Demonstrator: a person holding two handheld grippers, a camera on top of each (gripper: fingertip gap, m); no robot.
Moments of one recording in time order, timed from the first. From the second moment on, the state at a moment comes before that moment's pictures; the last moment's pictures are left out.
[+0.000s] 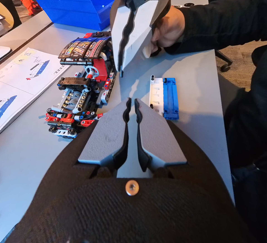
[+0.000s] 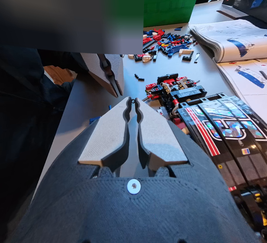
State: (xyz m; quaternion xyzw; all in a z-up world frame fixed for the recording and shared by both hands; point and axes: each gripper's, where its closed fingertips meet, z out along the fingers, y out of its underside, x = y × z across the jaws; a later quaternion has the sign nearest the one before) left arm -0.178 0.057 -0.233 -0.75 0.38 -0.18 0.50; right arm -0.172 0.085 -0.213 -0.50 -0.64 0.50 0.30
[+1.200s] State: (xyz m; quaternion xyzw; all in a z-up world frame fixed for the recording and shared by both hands) left arm -0.178 0.056 -0.232 -0.75 0.38 -0.18 0.50; right arm -0.171 0.098 -0.204 -0.51 -0.61 0.52 0.32
